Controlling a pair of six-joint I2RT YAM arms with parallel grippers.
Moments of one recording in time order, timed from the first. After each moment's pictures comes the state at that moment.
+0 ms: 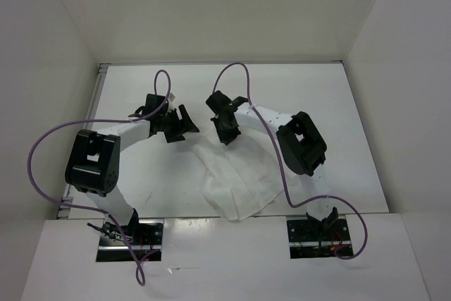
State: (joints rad) left arm -0.18 1.70 0.96 -0.15 0.42 -0.64; right arm 0.73 2.11 1.62 -0.73 0.06 0.36
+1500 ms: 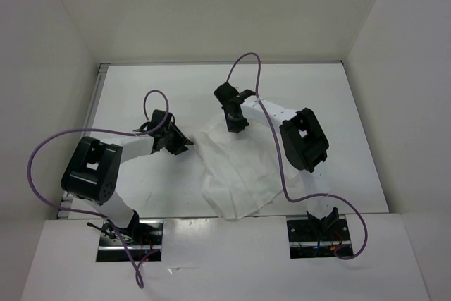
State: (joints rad) left arm -0.27 1.62 0.76 -0.07 0.15 -1.06; right arm 0.65 2.13 1.67 -0.74 0.25 0.43
